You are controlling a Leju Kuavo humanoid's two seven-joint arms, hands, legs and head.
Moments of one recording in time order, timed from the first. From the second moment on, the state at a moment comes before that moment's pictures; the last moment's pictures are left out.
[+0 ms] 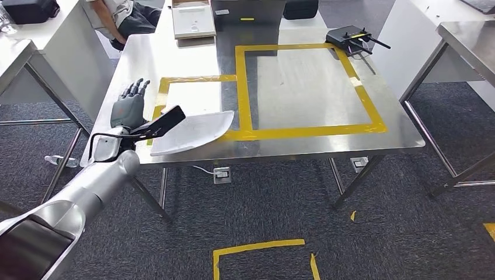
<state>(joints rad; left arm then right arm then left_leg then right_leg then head) -1.01 0.07 -0.70 -0.26 -0.63 0.39 -0.06 -0.05 0.11 -1.05 -0.19 1.01 0.08 0.25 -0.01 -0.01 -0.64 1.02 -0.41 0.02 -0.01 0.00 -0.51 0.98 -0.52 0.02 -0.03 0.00</state>
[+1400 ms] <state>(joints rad) -0.68 0.28 -0.49 -0.87 -0.81 0.70 -0.27 -0.05 0.13 -1.08 -0.19 1.01 0.07 0.26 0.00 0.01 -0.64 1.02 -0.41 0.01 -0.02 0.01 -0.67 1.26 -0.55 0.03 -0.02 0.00</state>
